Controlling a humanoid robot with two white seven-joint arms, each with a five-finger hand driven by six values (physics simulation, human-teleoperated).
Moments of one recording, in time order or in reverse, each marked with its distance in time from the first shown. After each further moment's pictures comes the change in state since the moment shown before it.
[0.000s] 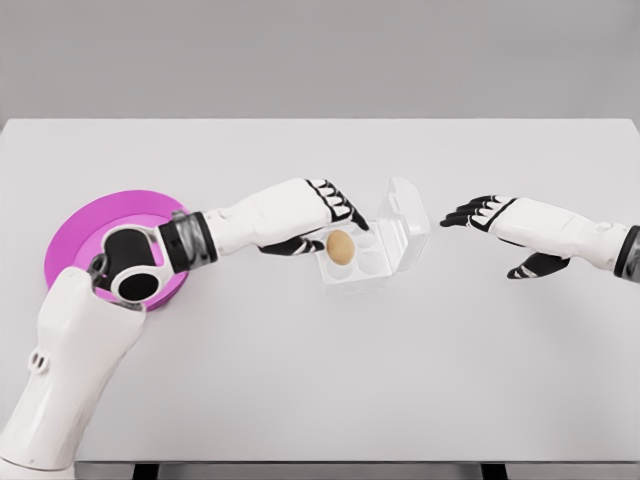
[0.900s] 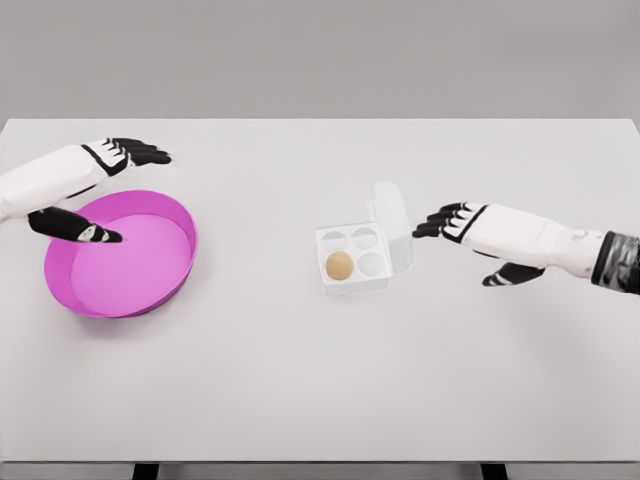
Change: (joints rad) left arm 0.124 0.601 0.212 -0.004 0.620 0.000 0.000; right arm 0.014 0.019 0.029 -0.109 0.001 0.000 0.000
